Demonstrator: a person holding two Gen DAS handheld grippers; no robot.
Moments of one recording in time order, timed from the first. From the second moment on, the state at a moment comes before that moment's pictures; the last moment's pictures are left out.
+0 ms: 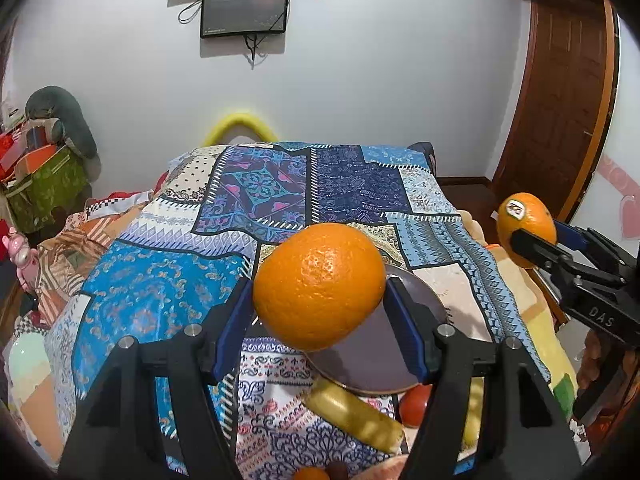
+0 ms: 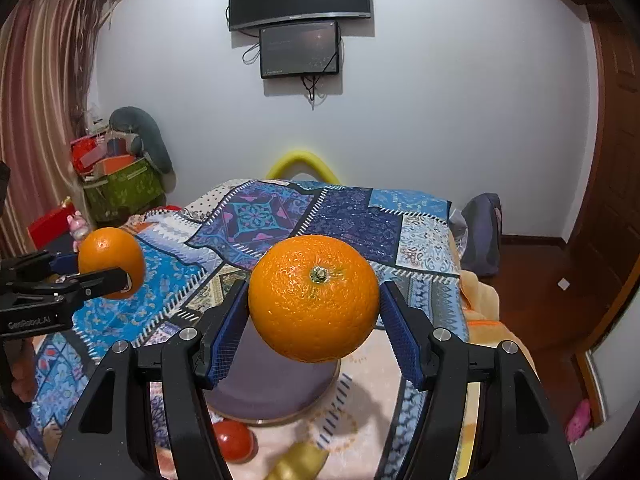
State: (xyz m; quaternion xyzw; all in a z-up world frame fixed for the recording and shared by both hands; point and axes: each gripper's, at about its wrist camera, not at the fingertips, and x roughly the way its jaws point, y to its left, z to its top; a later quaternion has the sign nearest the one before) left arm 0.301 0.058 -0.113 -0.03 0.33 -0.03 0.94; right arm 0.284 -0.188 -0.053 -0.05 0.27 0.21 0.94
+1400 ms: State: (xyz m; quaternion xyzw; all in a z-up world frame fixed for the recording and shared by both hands) left arm 0.414 0.047 -0.229 -0.04 0.47 -0.05 0.88; right arm 0.386 -0.132 -0.176 -0.11 0.46 0.22 0.85
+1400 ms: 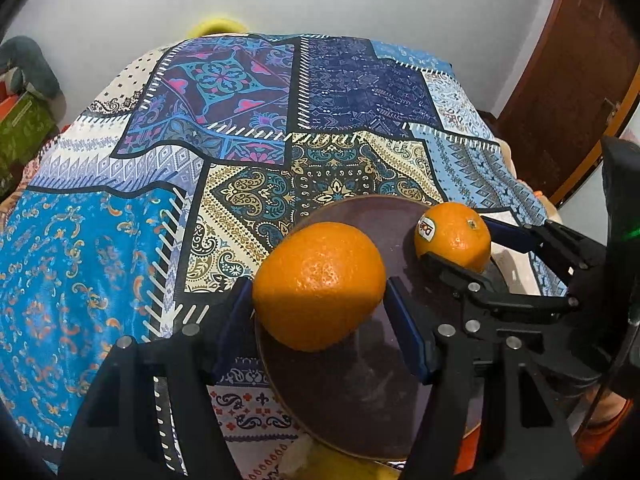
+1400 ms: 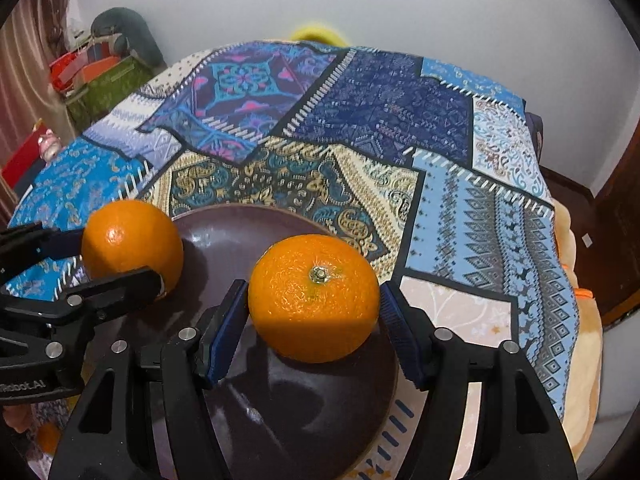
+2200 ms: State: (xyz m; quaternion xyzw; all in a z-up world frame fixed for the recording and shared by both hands) left arm 0.336 0.063 -0.157 -0.04 0.43 -0.03 0.90; right arm 0.308 -0.160 -0.110 -0.12 0.40 0.20 0.88
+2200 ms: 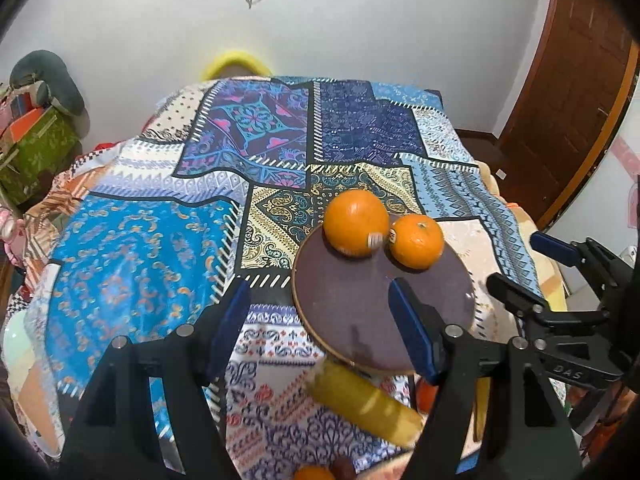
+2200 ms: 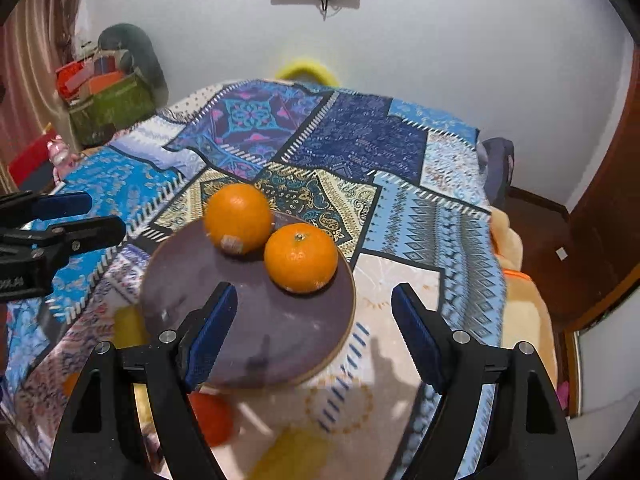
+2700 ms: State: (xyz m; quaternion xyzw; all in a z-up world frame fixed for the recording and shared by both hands) left arm 0.269 0.044 -0.157 -0.02 0.44 -0.03 0.90; right arm 0.236 -0.190 -0.081 -0.11 0.38 0.18 0.90
